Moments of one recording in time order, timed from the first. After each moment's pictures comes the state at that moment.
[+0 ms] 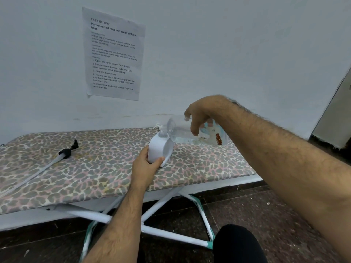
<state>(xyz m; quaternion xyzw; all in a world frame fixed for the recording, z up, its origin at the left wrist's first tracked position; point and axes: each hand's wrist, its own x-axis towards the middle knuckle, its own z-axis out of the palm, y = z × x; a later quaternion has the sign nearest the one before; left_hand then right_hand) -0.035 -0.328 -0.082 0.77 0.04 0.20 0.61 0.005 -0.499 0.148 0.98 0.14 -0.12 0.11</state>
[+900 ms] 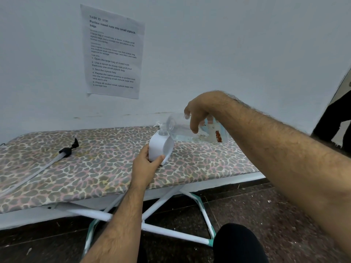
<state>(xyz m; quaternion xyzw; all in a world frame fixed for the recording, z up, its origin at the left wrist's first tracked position) -0.038 -0.329 -0.078 0.77 0.04 0.20 0.60 -0.001 -0.493 0.153 0.97 0.12 -0.14 0.12</state>
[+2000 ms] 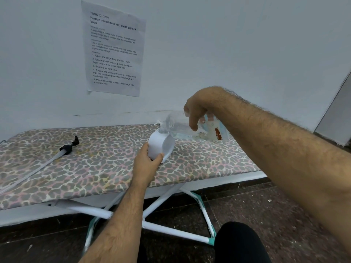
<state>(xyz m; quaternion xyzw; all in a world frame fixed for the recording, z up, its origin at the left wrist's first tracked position) -0.034 -0.330 -0.080 0.80 0.04 0.22 0.55 0.007 -0.487 0.152 0.97 0.11 -0.16 0.13</state>
